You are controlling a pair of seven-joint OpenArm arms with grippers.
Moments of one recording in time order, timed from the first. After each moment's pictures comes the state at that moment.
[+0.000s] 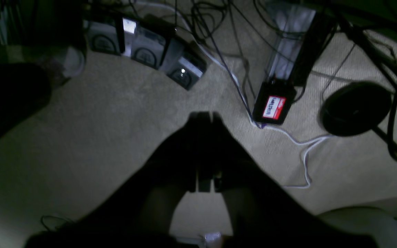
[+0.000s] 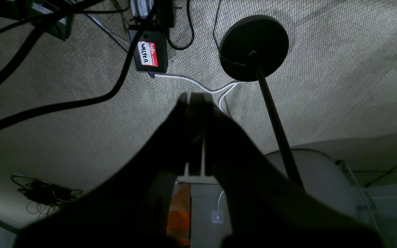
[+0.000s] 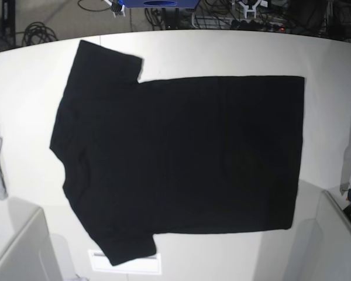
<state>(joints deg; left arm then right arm) 15.3 -7.6 6.2 15.5 -14.8 0.7 1.8 -10.5 0.2 -0.6 8.0 -2.4 0.3 -5.8</state>
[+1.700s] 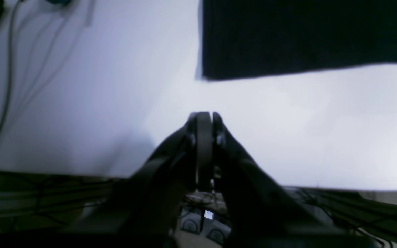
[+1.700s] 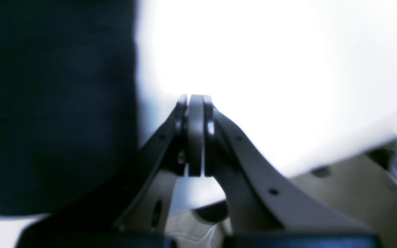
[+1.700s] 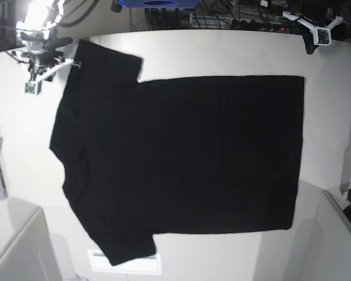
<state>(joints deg) 60.8 -15.6 -21.9 112.2 -15.1 0.6 7.4 -24.6 -6.3 34.5 113.5 3.5 21.1 -51.5</state>
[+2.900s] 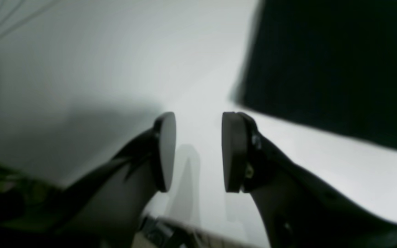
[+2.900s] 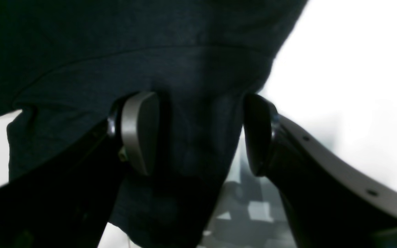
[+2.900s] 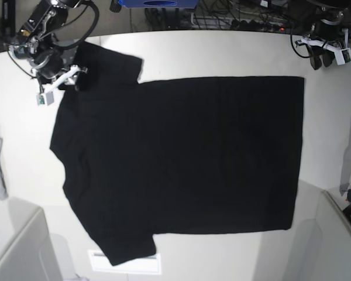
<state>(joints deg) 48.9 -20.0 -26.4 101.1 -38.2 -4.0 13.9 -14.0 -3.4 41.5 92.9 20.2 40.3 -59.7</state>
